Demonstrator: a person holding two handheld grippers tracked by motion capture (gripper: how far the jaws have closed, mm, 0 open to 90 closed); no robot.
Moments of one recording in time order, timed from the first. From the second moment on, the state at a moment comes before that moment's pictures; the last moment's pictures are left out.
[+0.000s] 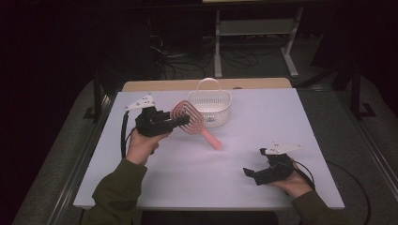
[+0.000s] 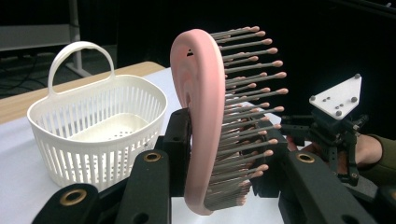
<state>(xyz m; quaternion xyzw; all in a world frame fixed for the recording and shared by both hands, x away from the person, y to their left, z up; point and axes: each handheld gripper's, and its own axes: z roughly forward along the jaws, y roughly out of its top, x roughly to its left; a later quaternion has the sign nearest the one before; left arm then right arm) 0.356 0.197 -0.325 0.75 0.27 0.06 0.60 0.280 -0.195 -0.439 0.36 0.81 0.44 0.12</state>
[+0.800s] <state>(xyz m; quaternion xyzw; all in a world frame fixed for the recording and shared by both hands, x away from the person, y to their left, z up) 0.374 0.191 -0.295 0.72 0.26 0.06 0.64 0.281 -0.193 -0.440 0.35 0.82 0.44 0.11</state>
